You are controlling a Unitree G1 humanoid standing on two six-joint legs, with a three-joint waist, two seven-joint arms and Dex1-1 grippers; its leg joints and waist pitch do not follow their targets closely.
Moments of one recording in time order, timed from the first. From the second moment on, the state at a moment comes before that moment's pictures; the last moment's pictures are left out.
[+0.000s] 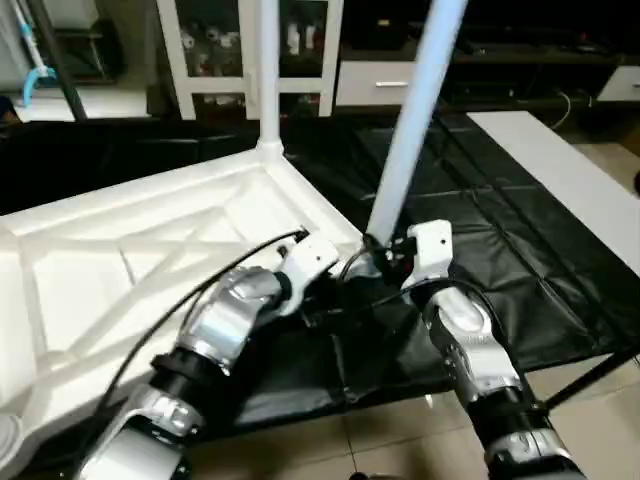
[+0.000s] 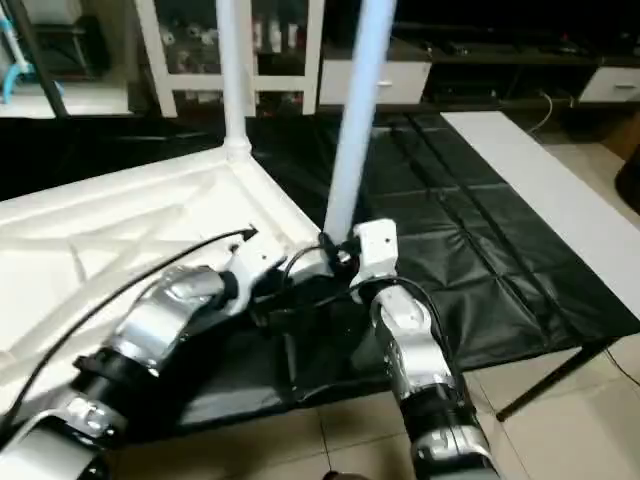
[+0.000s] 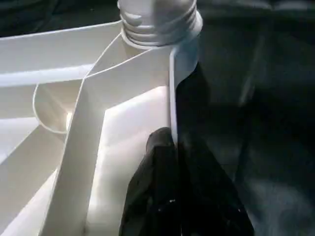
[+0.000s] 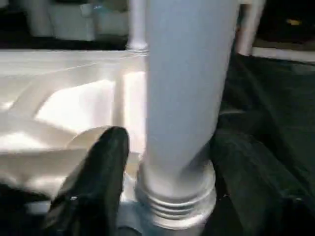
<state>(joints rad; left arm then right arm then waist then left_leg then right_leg) -0.56 0.28 -0.33 0.45 0.12 0.28 -0.77 -0.40 -0.18 0.09 0.48 0.20 -0.06 0.47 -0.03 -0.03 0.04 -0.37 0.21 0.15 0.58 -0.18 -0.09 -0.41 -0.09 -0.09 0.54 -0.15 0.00</state>
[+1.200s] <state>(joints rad) -0.57 0.23 -0.32 0.46 0.10 0.37 -0.77 -0.52 -0.21 0.12 0.62 0.18 0.00 0.41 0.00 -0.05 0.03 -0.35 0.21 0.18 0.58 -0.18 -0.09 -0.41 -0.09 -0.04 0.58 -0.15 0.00</state>
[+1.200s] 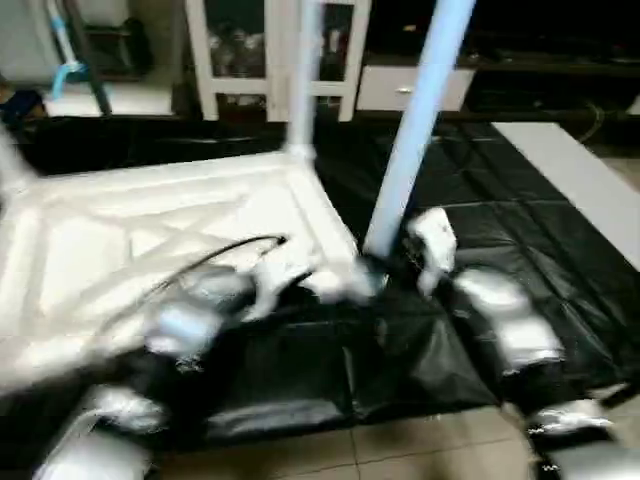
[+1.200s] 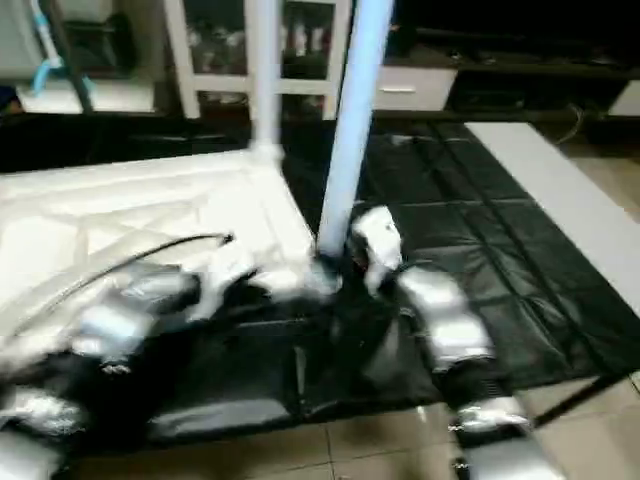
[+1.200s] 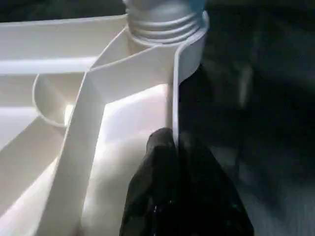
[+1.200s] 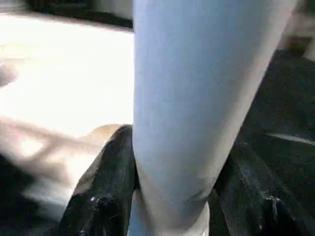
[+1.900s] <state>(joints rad) -0.54 0.37 -0.37 0.43 0.07 0.14 -0.99 -0.47 -0.27 0.10 0.54 0.25 0.02 0.69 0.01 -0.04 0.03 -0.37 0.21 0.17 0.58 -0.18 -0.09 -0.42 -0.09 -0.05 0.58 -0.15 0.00</state>
